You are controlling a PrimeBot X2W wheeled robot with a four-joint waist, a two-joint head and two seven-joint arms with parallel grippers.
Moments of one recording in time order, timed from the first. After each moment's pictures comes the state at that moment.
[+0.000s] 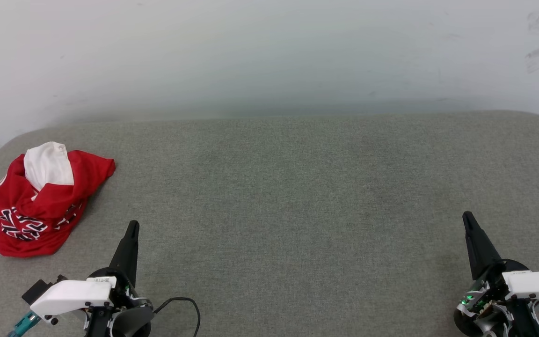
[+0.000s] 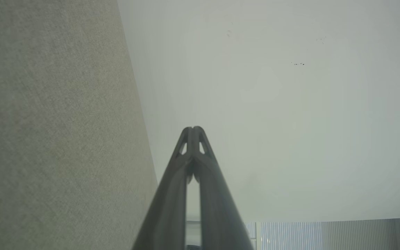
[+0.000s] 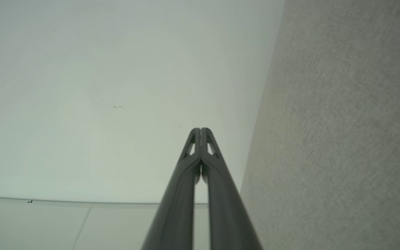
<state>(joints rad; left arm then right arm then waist) -0.11 0.05 0.11 0.25 -1.61 -0.13 0.11 -0.10 -0.05 -0.11 0.25 1.62 0.13 0.11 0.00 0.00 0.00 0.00</state>
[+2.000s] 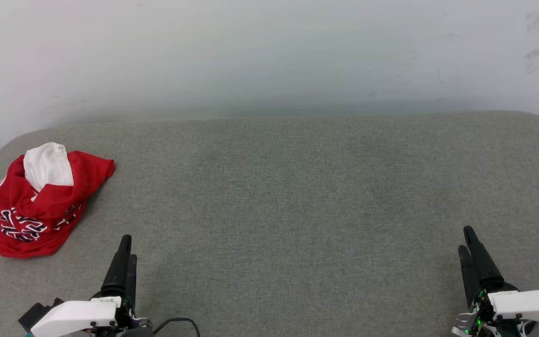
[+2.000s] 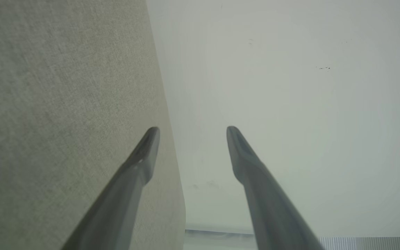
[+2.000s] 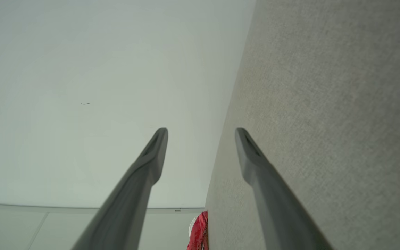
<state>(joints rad) -0.04 0.05 0.11 0.26 -1.53 -0.13 0.03 -0.04 -0.05 -0.09 0.26 1.48 0.13 0.04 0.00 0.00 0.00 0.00</state>
